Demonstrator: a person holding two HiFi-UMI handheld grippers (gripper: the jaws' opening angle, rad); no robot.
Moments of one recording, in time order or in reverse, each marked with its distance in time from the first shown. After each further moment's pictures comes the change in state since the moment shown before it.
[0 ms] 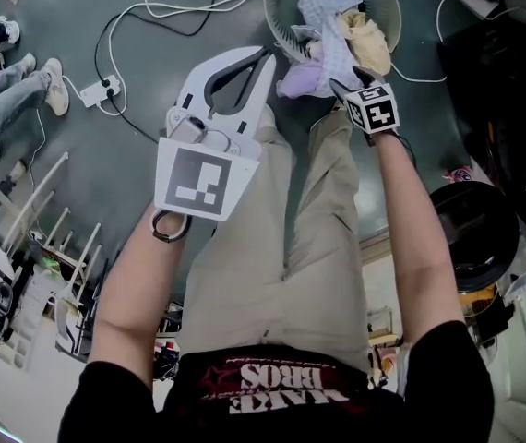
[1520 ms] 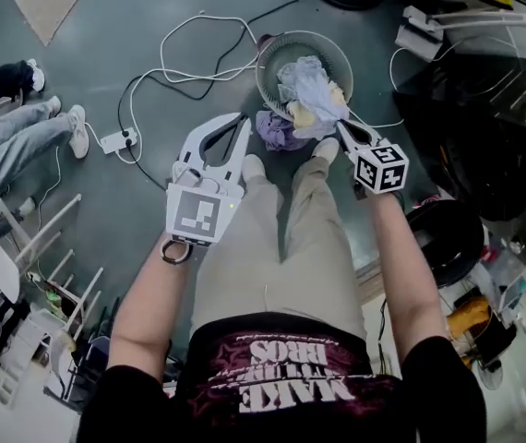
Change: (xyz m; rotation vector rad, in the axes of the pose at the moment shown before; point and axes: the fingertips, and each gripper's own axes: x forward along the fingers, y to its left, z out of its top) left arm -0.095 0.002 0.109 0.016 -0.060 0.054; right arm -0.229 0.038 0.122 0.196 -0.365 0.022
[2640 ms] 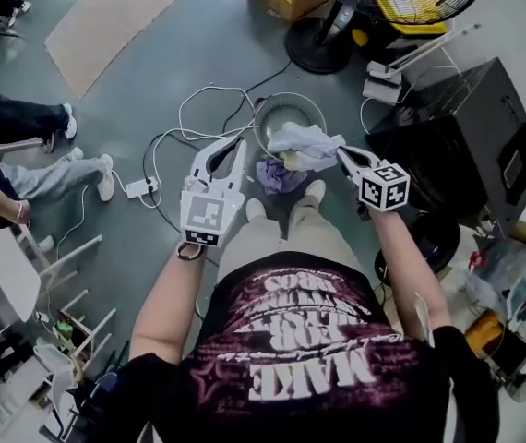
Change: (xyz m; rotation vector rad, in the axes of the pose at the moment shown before) left arm -0.112 -0.035 0.156 0.034 -0.125 0.071; right arm -0.203 0.089 0.117 -0.046 -0.151 0.032
